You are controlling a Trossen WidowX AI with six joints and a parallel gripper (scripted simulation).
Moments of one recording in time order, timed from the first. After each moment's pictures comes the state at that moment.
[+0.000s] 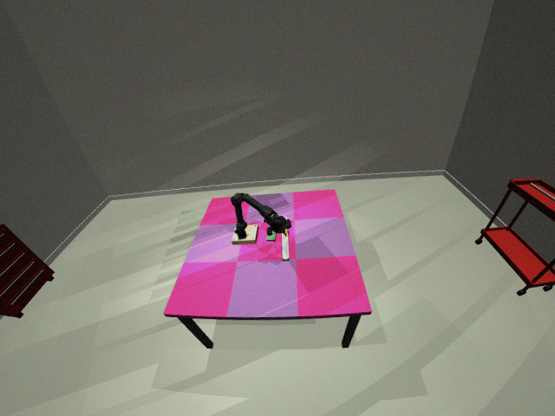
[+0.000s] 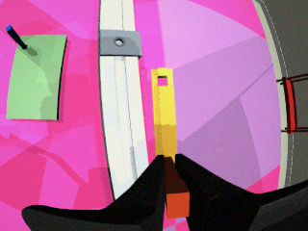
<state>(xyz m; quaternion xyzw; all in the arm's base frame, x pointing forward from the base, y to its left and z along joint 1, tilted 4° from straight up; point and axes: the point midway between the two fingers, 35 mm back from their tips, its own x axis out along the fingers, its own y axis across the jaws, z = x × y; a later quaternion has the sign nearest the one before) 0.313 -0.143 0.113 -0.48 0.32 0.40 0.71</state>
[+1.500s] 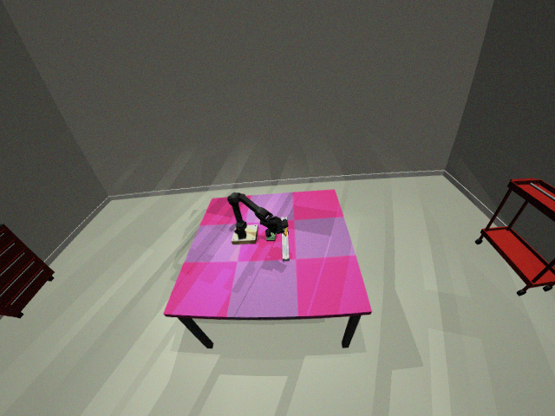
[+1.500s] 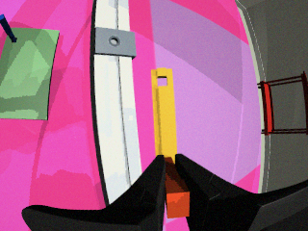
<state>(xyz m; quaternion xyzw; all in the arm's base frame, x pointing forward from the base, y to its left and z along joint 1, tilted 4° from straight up) 0.303 -0.140 0.110 -0.52 0.28 0.35 0.72</state>
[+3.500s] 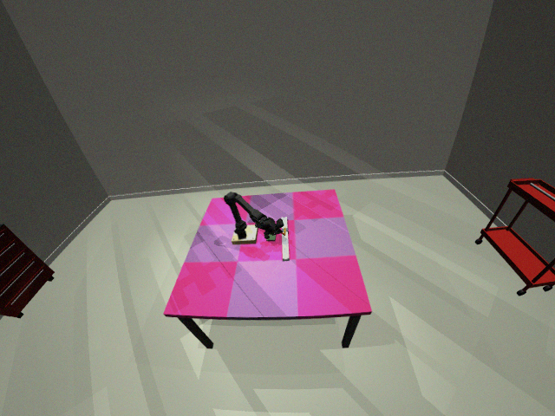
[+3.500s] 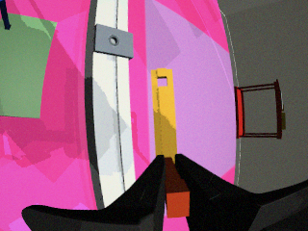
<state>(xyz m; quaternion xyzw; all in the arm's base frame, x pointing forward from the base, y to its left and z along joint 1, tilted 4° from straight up) 0.287 -0.133 0.105 -0.57 0.22 0.30 0.73</state>
